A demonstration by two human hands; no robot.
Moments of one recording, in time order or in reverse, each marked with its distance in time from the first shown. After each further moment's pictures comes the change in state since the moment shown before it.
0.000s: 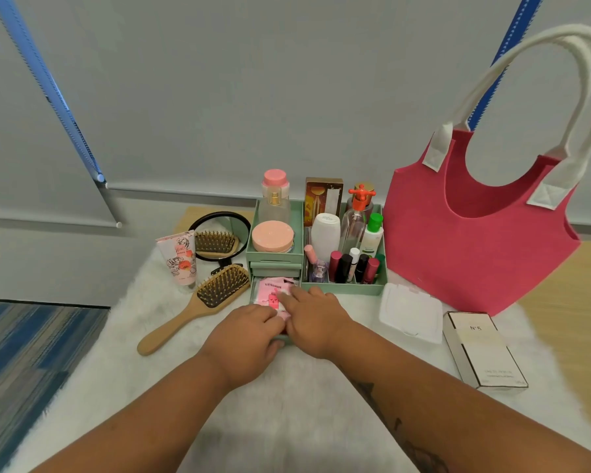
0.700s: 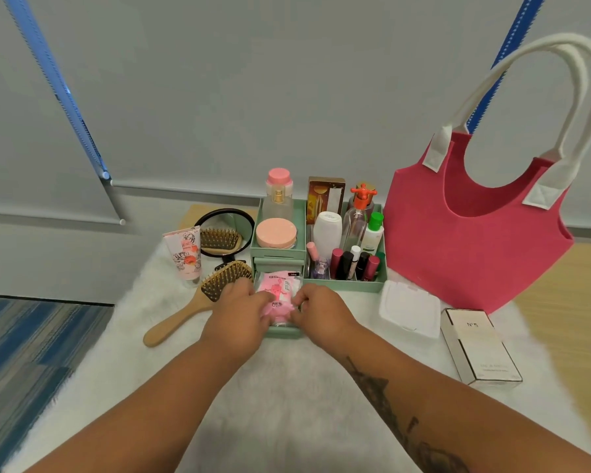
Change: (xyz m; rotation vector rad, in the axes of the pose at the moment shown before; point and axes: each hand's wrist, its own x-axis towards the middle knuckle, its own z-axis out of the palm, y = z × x) left_hand 0.002 -0.005 -0.004 -0.199 0.101 -0.413; right_hand -0.012 -0.008 0.000 0.774 0.221 0.305
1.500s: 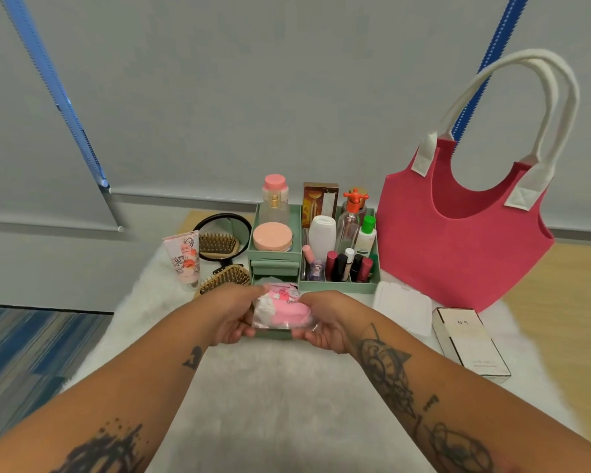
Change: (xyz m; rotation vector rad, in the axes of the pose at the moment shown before) left_hand 0.019 0.014 -0.046 -0.824 -0.484 -0.749; right_hand -0.016 -0.020 -0.029 0.702 -0.281 0.579
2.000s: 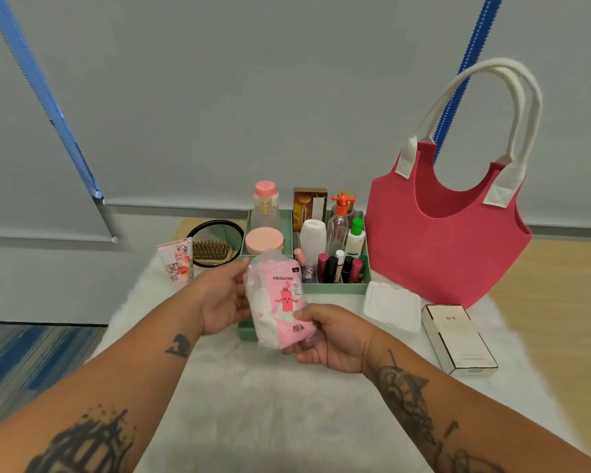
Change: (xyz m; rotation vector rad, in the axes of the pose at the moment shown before) left_hand 0.000 0.012 -0.011 -0.493 -0.211 0.196; right_hand -0.023 0.033 -0.019 0.212 -0.413 -0.237
